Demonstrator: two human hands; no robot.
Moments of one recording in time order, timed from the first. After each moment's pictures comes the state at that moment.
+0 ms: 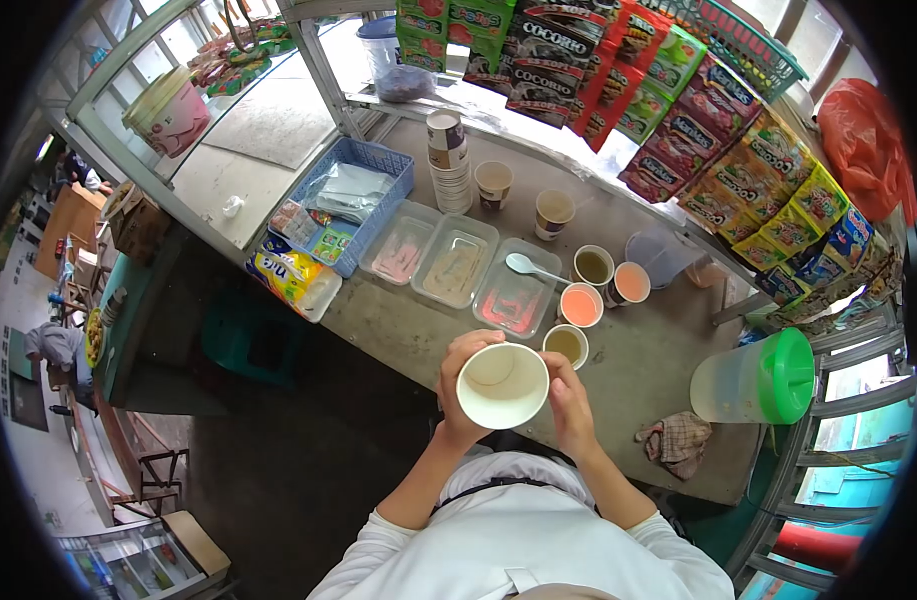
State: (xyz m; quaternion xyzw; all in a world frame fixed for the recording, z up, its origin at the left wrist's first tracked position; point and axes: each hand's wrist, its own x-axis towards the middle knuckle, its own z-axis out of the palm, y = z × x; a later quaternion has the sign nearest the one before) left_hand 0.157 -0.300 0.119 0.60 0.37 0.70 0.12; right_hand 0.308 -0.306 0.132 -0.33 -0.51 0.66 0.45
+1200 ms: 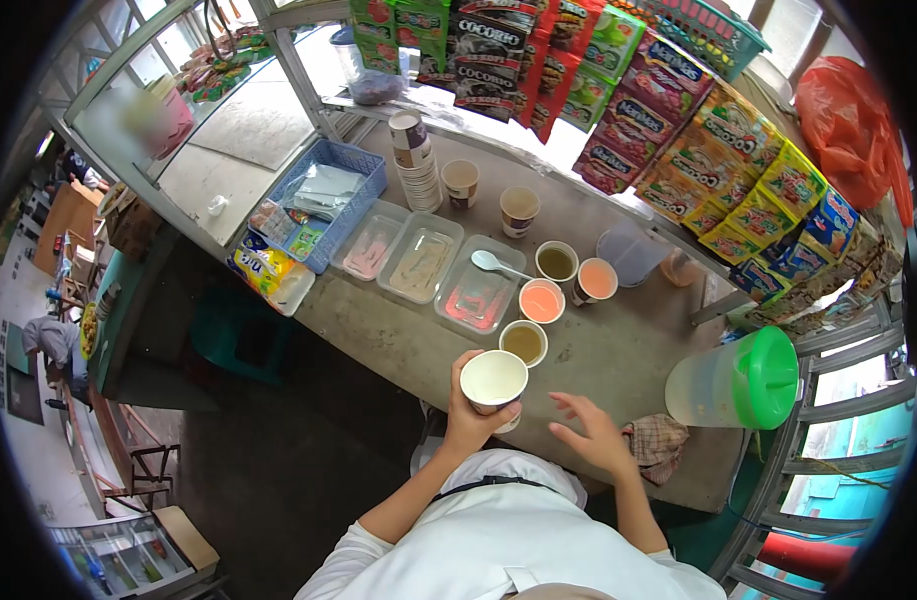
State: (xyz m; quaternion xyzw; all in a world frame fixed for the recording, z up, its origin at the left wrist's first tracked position) left_hand 0.228 -0.341 0.074 0.45 0.51 0.59 0.43; right_hand 0.453 -0.324 0.095 -0.50 -0.72 0.45 0.16
